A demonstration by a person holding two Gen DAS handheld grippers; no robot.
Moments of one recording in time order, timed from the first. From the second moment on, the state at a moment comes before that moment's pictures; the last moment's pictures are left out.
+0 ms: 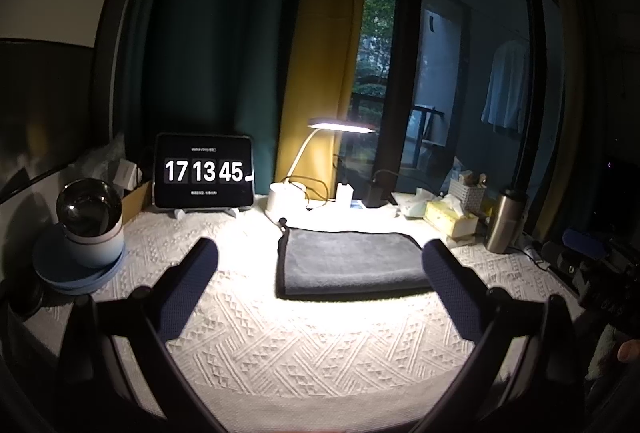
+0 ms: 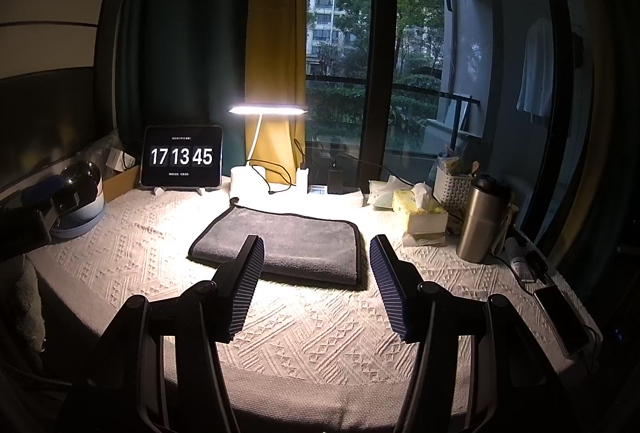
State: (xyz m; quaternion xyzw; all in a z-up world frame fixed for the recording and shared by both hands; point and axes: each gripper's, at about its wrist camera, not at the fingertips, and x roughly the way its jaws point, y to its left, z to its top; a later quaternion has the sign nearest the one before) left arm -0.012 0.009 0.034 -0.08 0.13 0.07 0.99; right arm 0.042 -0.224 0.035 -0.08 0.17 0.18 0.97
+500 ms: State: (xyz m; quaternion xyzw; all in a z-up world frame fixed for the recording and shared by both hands) left arm -0.008 0.006 0.032 -0.08 0.14 0.07 0.98; right arm 0.044 -0.226 0.032 -0.08 0.17 0.18 0.96
